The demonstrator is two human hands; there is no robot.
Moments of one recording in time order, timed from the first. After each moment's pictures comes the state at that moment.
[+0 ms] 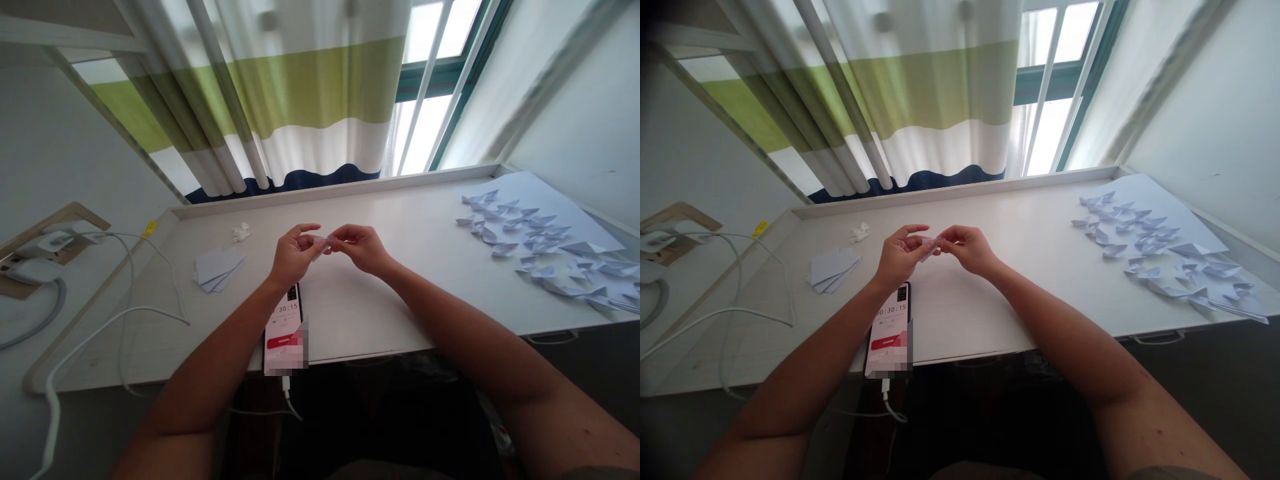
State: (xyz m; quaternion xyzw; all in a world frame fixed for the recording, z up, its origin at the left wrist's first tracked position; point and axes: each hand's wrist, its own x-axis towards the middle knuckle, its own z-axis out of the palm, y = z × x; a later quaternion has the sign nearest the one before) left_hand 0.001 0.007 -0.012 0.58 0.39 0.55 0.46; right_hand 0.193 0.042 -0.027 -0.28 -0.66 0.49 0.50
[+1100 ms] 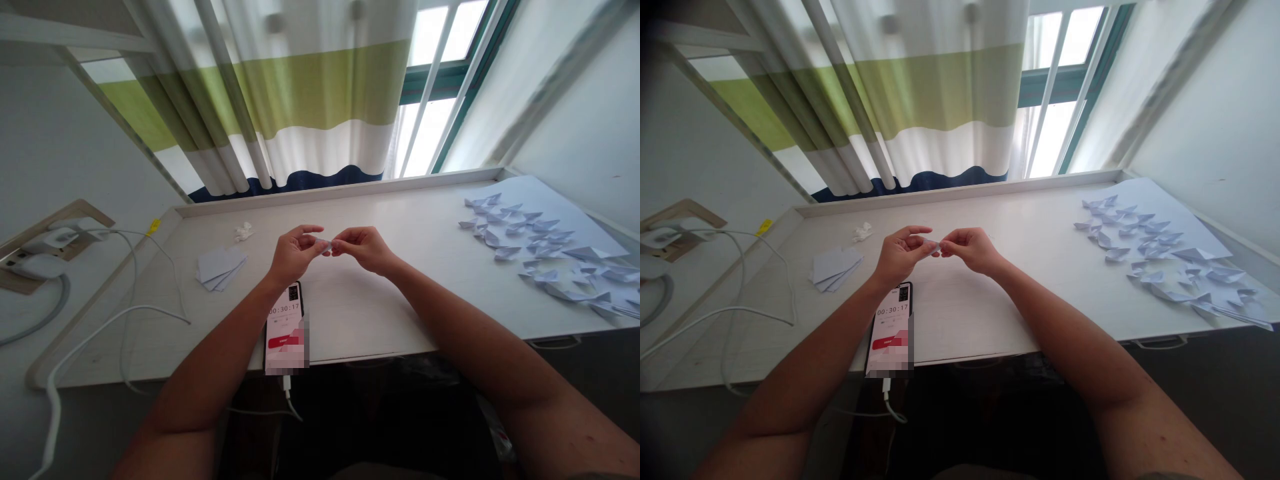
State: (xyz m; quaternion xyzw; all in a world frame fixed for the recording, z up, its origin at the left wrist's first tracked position) left_hand -0.006 0.005 -0.004 0.60 0.41 0.53 0.43; right_hand 0.202 0.040 -0.014 -0.30 -0.66 0.54 0.43
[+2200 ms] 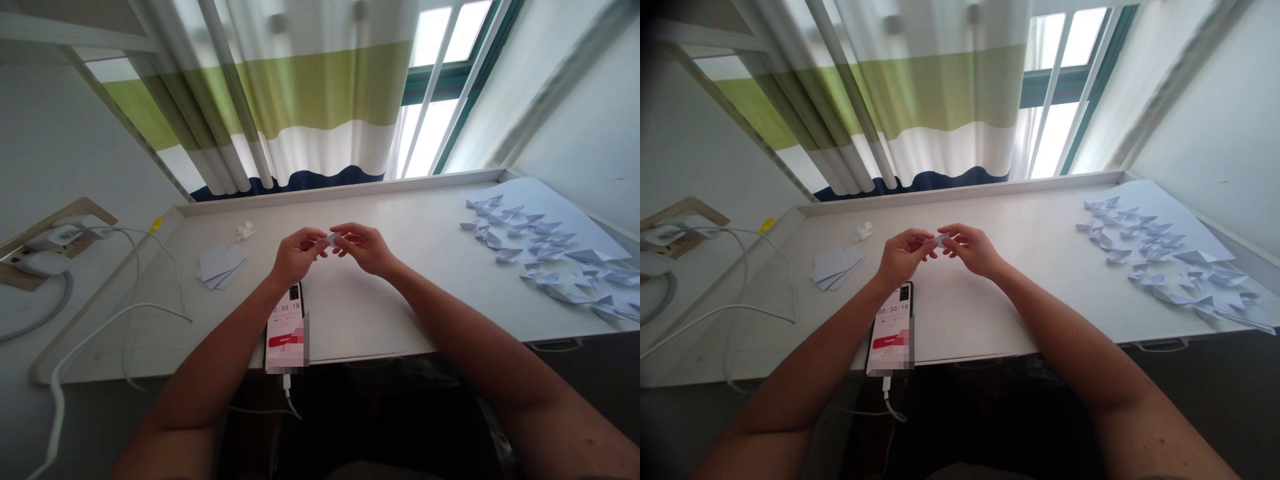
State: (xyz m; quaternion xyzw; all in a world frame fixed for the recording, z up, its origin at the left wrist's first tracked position) left_hand -0.006 0.006 -0.011 0.66 0.40 0.53 0.34; right_hand 0.202 0.040 -0.019 -0.26 -0.69 0.48 0.48
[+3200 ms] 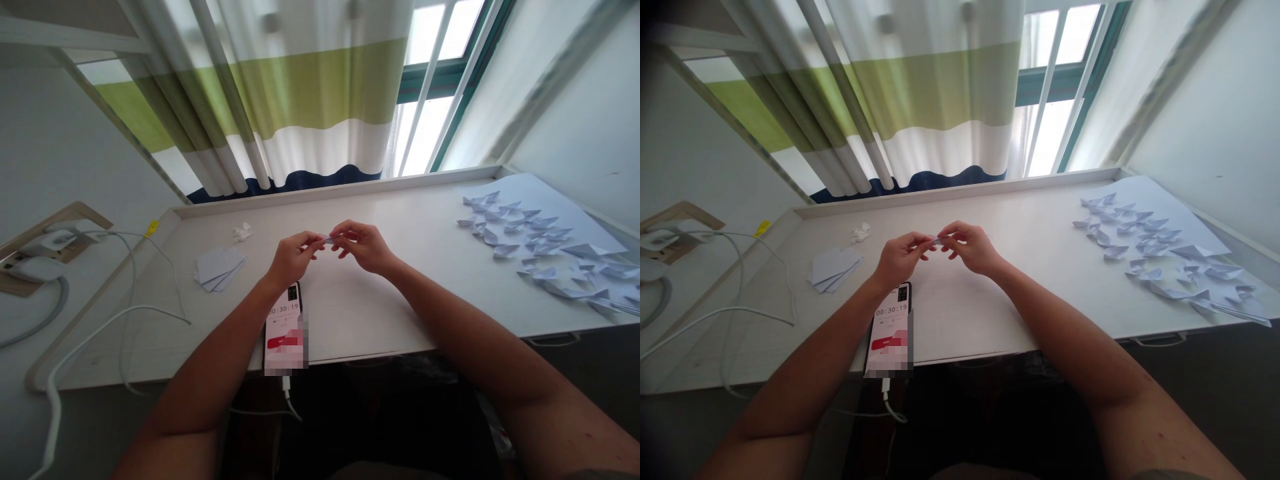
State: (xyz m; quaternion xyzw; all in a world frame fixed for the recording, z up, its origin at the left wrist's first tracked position) left_hand -0.013 0.009 -0.012 0.71 0.41 0.49 0.29; right_hand 0.202 0.039 -0.013 -0.28 -0.68 0.49 0.48
